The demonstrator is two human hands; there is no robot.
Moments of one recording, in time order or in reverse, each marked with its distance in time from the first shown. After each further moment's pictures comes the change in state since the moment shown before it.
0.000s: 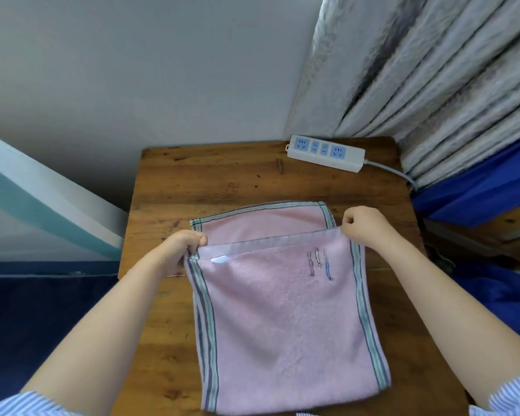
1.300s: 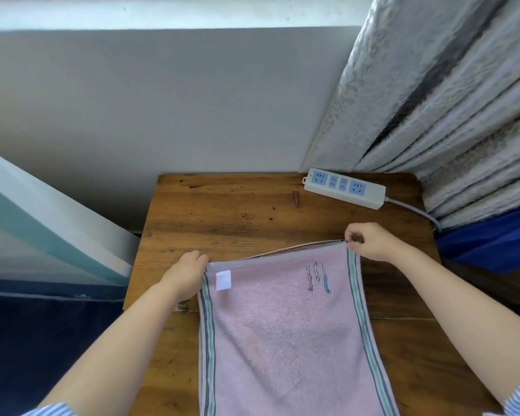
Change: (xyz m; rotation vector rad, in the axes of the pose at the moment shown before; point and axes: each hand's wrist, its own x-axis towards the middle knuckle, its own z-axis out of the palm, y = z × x) left_hand 0.054 -0.022 -0.025 1.246 0.267 0.194; right_hand 0.060 -0.001 -0.014 0.090 -0.131 -0.288
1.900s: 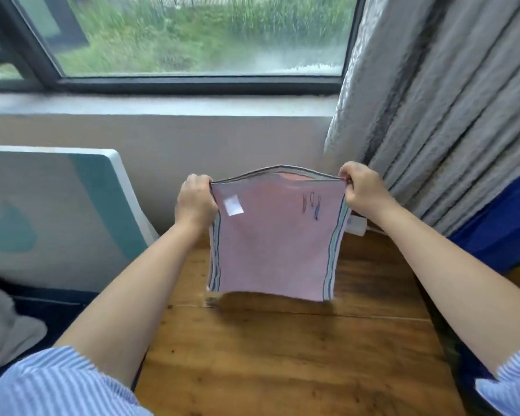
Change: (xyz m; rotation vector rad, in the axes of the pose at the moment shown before) left_hand -0.132 0.047 -0.175 -0.363 0.908 -0.097; right_hand -0.116 -0.138 -0.088 -0.096 0.758 -0.381
